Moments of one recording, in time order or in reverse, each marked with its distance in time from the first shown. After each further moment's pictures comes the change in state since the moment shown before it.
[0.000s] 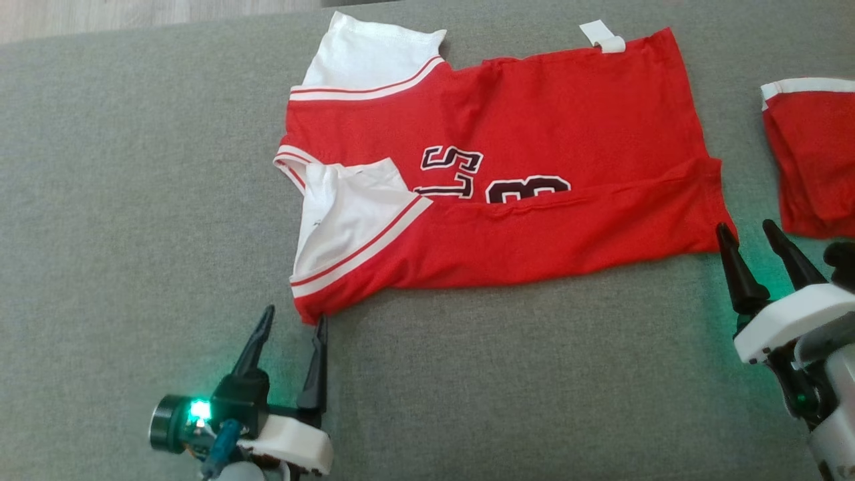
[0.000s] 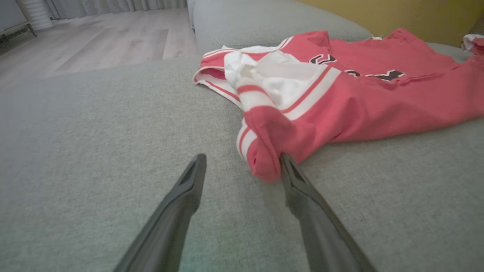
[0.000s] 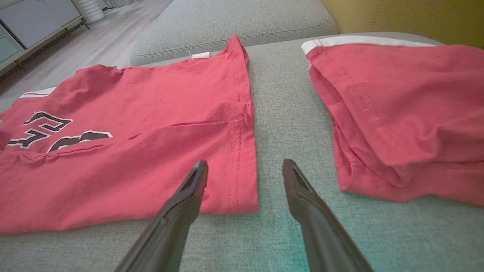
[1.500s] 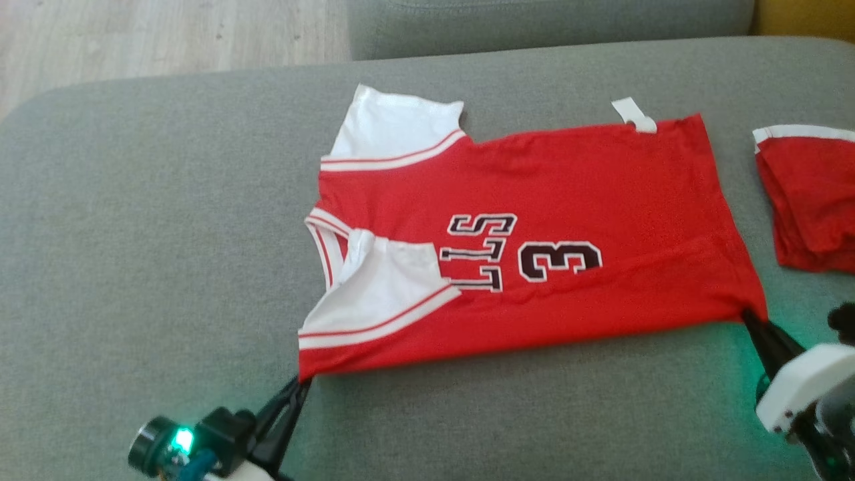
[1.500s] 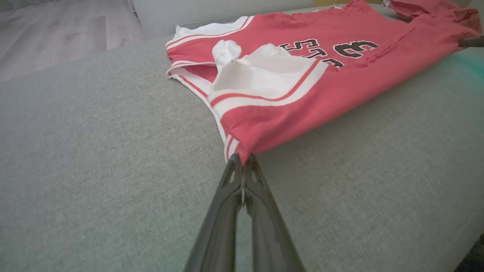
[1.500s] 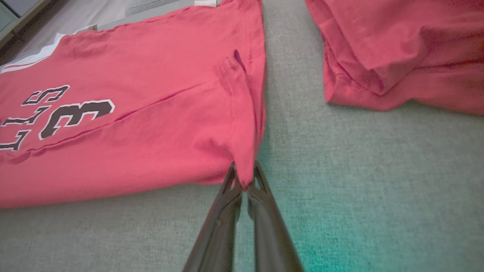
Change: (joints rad) left arm 0.039 0.186 -0.093 -0.048 -0.025 -0.226 0.099; right arm 0.105 -0.097 0.102 0.054 0.171 0.000 0.092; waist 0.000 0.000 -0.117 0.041
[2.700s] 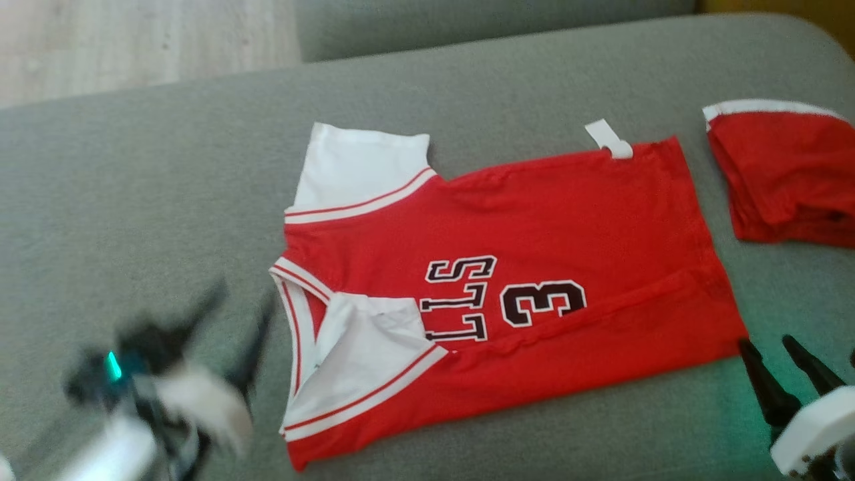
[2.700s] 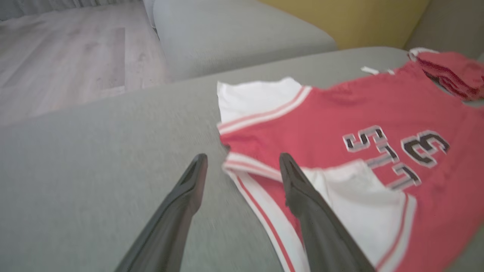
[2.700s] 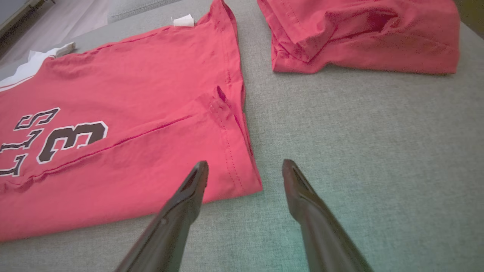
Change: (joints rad) left arm -0.045 0.101 0.114 -0.193 -0.150 0.054 0.175; right arm 0.278 0.051 -0.239 -0.330 -0.117 0.000 0.110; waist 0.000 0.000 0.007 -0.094
